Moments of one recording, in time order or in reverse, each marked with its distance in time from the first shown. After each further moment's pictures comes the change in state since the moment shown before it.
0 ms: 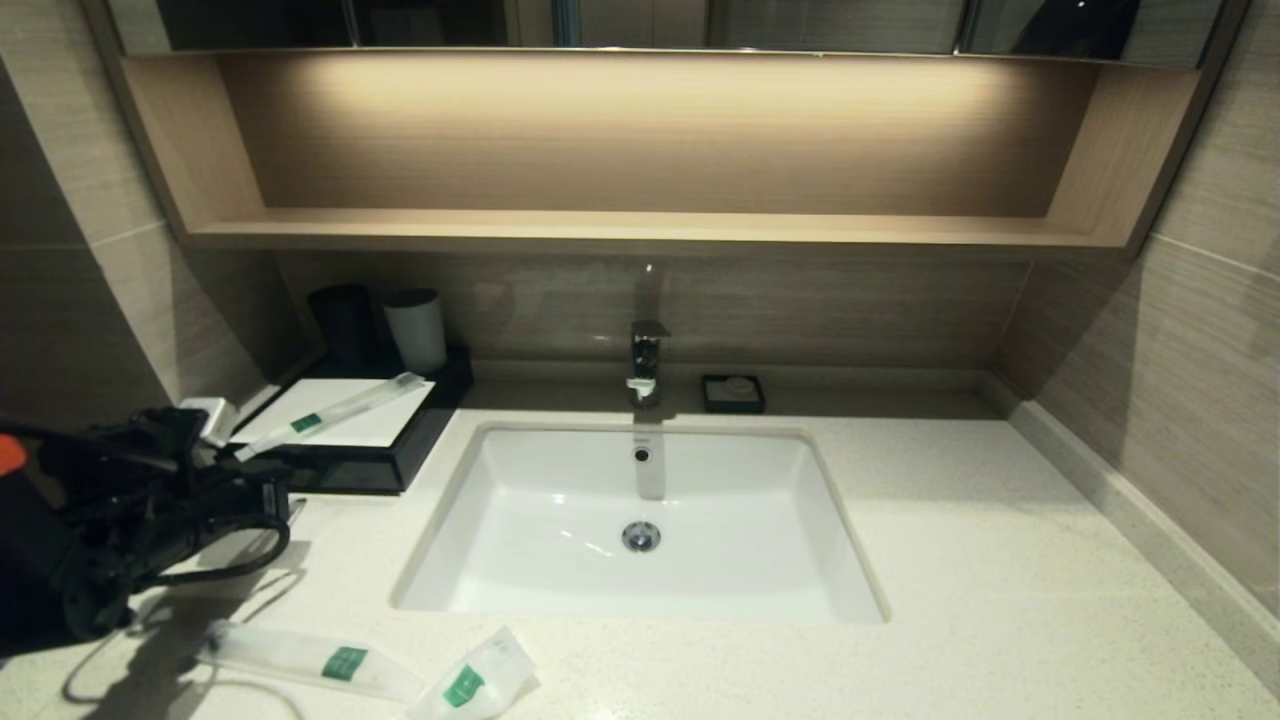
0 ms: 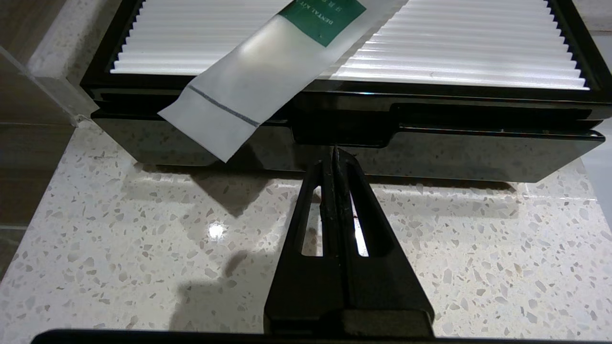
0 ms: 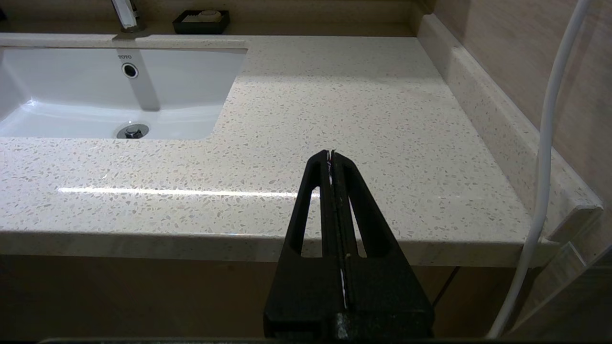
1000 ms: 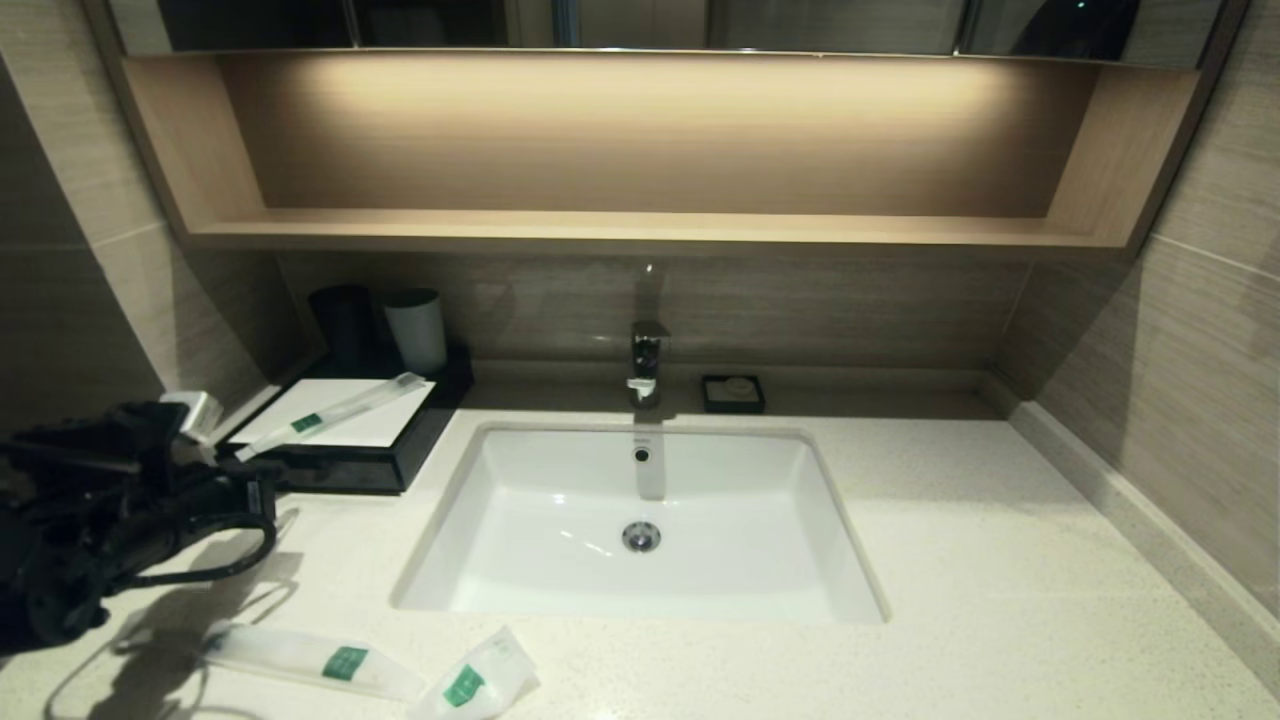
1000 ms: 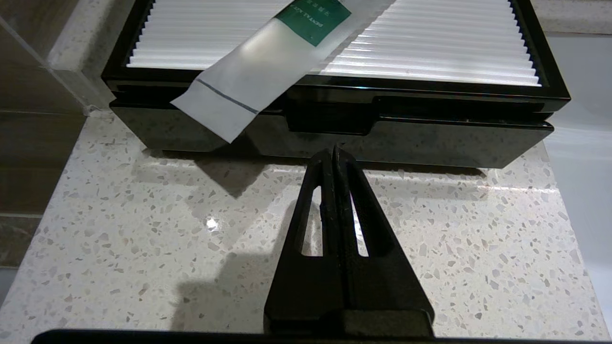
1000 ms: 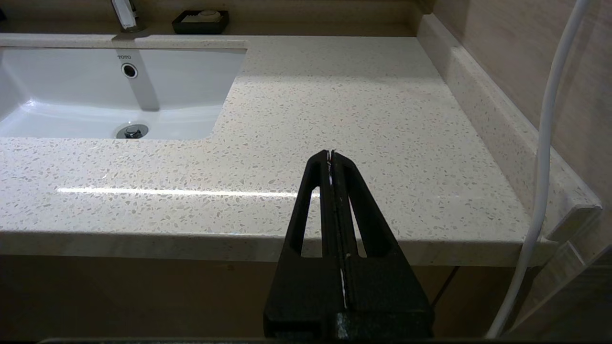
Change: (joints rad) left arm 0.009 -0.086 0.030 0.073 -0.012 -0.006; right arm 0.000 0.000 0.000 0.000 0.000 0.000
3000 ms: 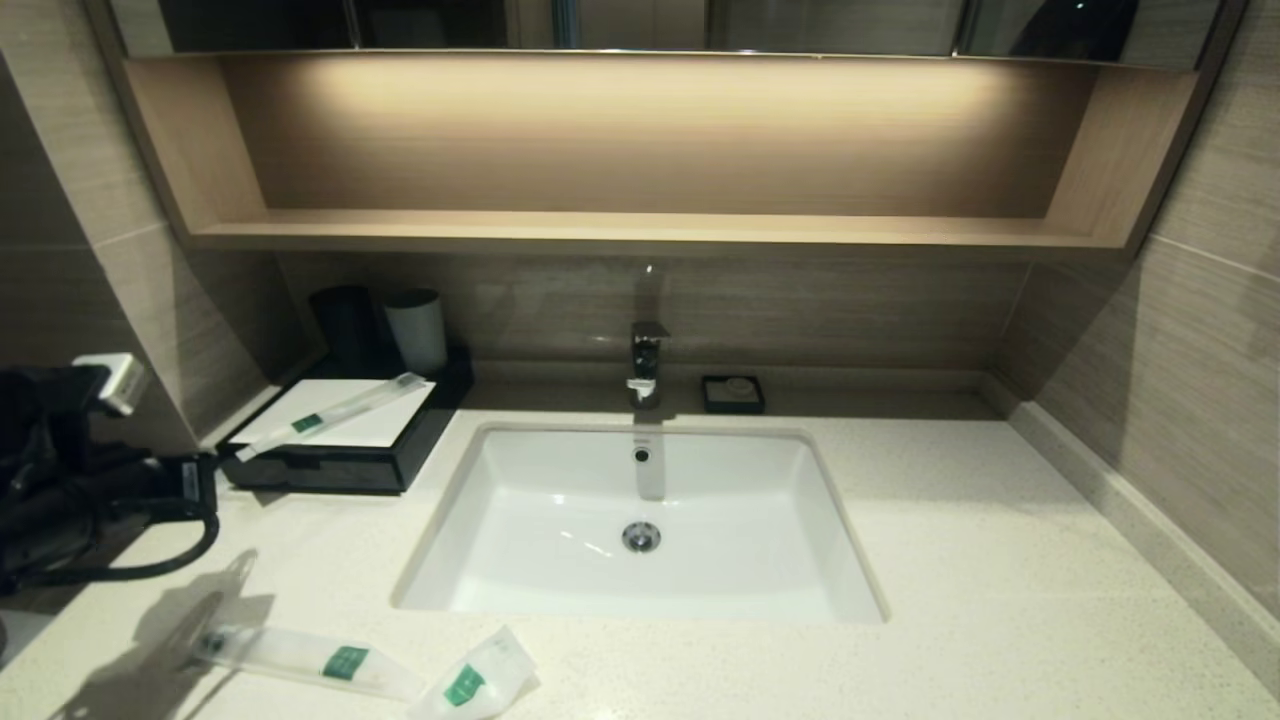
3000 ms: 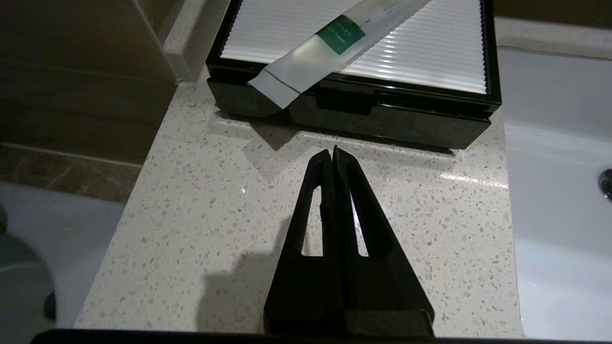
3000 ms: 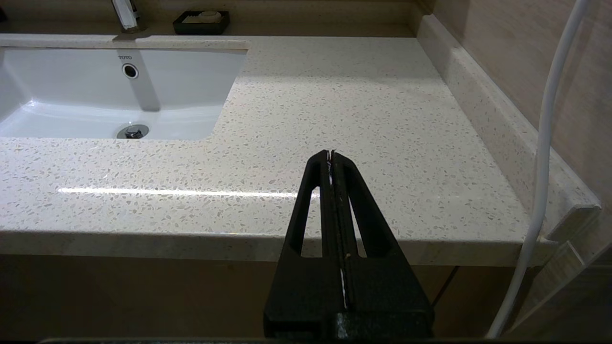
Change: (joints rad) left arm -0.005 -0.372 -0.001 0.410 0.141 -0.029; right arm 0.000 0.000 0.000 0.000 0.000 0.000
